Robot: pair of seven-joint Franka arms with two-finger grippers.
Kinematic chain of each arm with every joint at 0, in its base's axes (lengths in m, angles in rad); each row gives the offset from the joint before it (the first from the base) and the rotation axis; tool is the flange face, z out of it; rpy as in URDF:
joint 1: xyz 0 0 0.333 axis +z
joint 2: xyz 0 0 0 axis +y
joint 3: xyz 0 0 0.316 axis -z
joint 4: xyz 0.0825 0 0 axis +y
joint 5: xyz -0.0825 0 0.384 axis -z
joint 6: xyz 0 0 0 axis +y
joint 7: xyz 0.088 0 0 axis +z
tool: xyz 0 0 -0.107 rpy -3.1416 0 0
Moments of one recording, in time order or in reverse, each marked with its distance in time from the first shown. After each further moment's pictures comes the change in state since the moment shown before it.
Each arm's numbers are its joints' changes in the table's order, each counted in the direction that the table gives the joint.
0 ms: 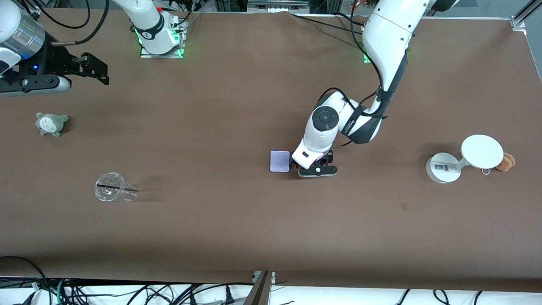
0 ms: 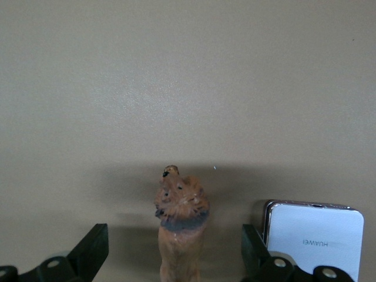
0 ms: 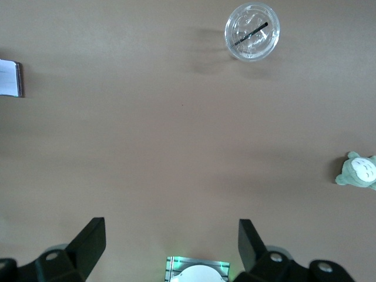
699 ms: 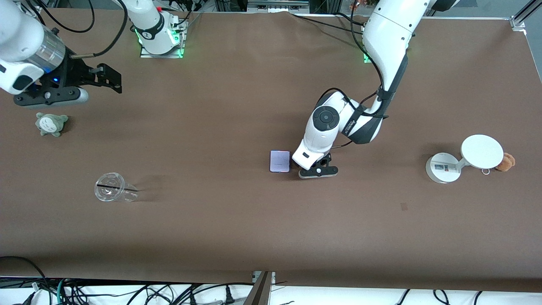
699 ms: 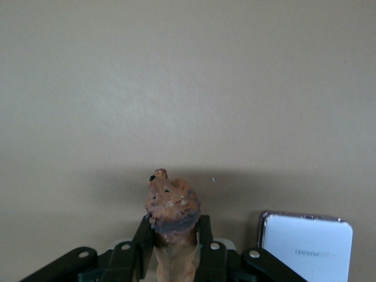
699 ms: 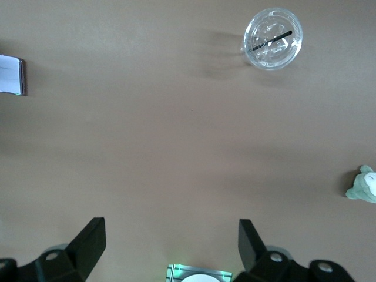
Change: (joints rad) left arm 0.013 -0.017 -0.006 -0.012 0.000 0.001 0.004; right arm 0.031 0.051 -0.009 0.012 -0.001 -0.051 0.002
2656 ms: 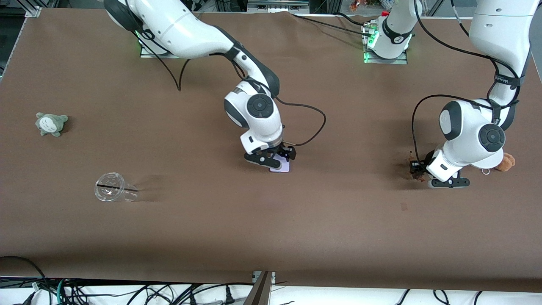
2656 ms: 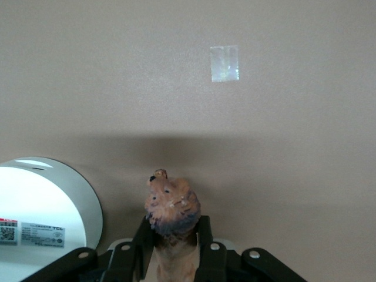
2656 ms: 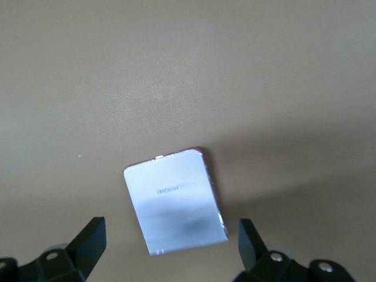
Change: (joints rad) left arm 0.593 -0.202 -0.024 0.313 0.136 0.017 -0.759; right arm 0.519 0.913 -0.123 -0.348 0.240 -0.817 -1.135
